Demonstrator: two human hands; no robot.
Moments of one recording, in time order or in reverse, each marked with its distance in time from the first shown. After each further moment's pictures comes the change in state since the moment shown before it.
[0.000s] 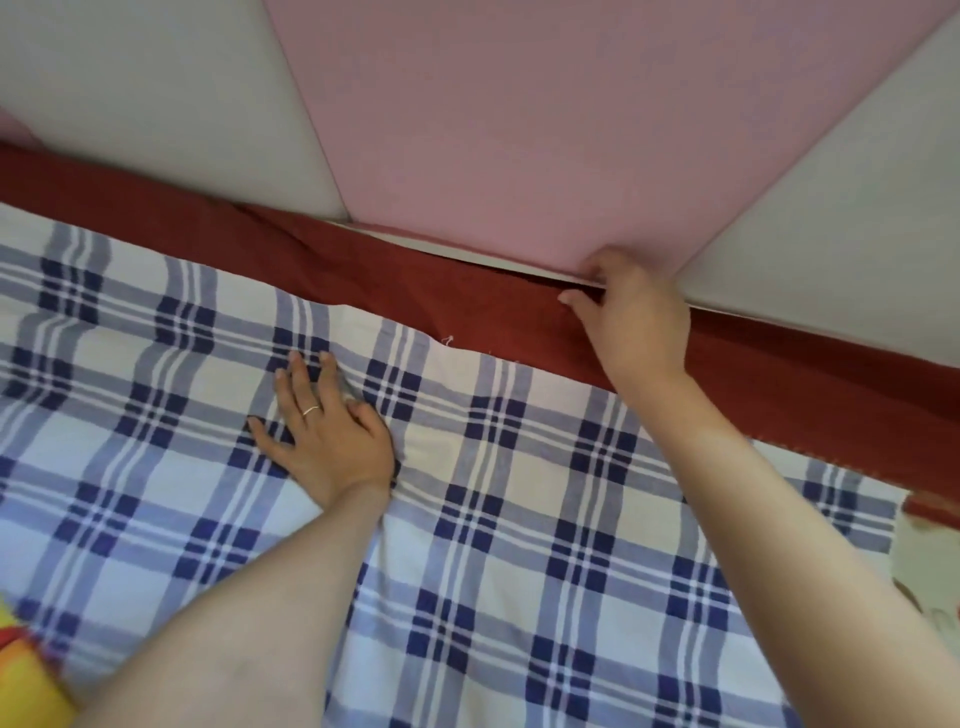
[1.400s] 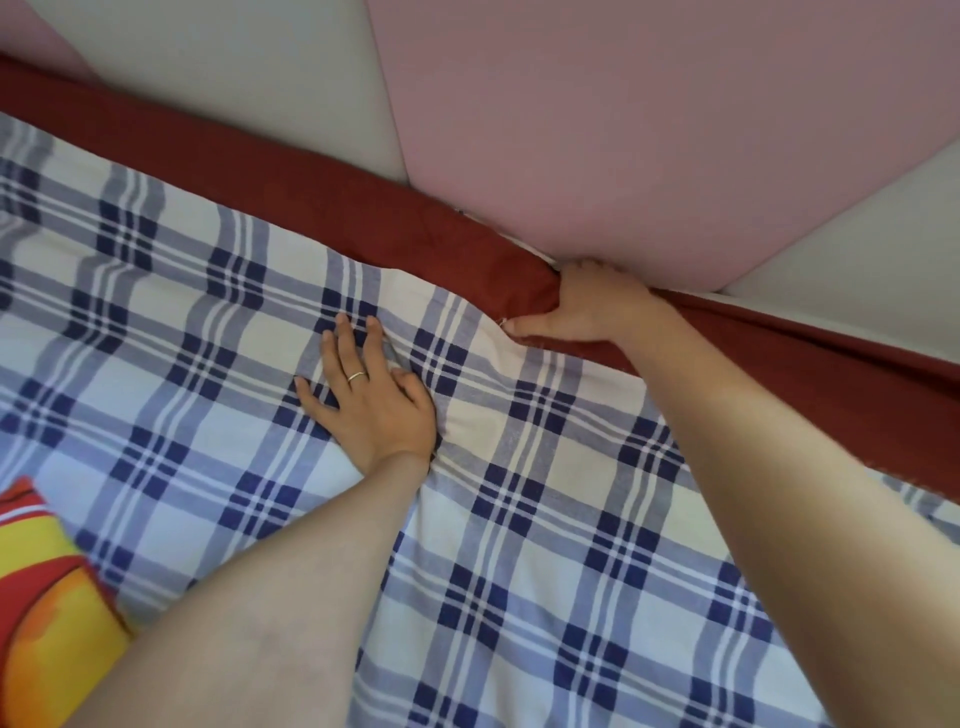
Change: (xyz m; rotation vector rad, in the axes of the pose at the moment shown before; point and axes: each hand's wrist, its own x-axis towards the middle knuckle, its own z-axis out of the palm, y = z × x) left_hand 0.003 0.001 0.004 0.049 0.020 -0.001; right_hand 0.032 -0.048 0.049 -0.274 -0.815 -0.152
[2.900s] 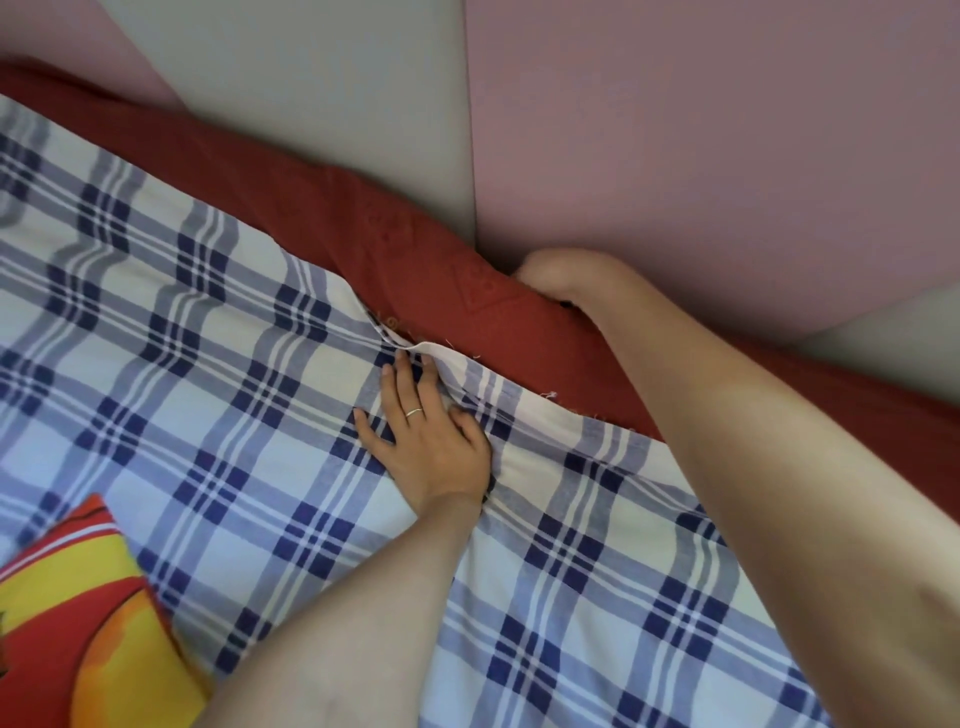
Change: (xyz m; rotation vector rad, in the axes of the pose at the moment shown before) left_hand 0.005 -0.002 0.001 -0.001 0.024 0.011; right_hand 0.053 -0.087 -0.041 0.291 -0.179 -0.146
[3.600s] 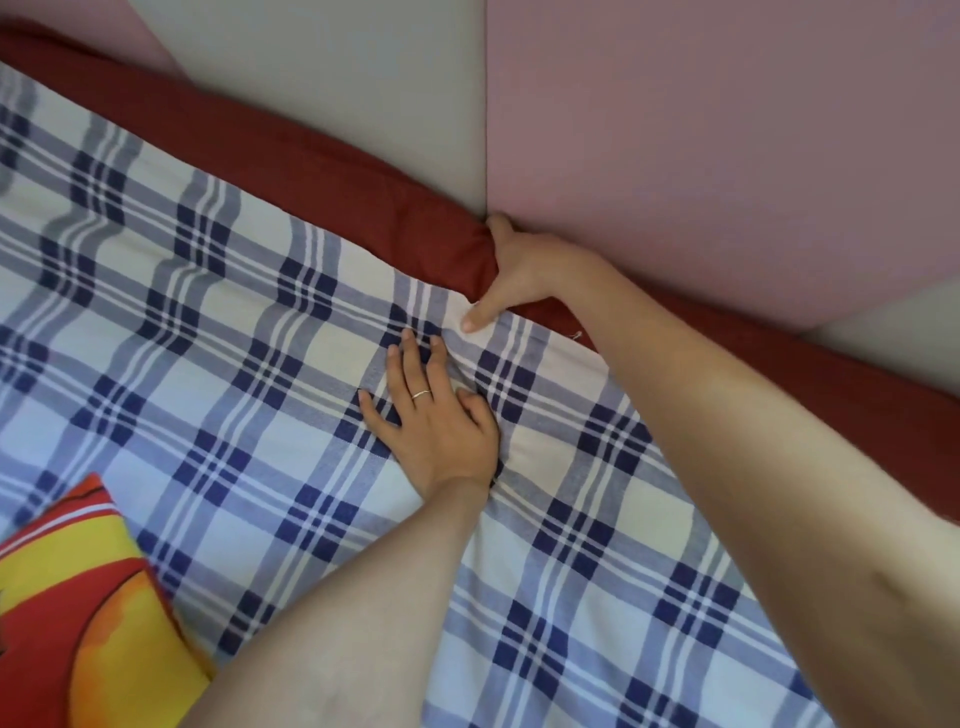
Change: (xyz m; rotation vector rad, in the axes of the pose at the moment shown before) left_hand -0.001 -0.001 0.002 -0.025 0.001 0.002; right_hand 0.010 -0.017 0.016 -0.159 -0.010 -0.074
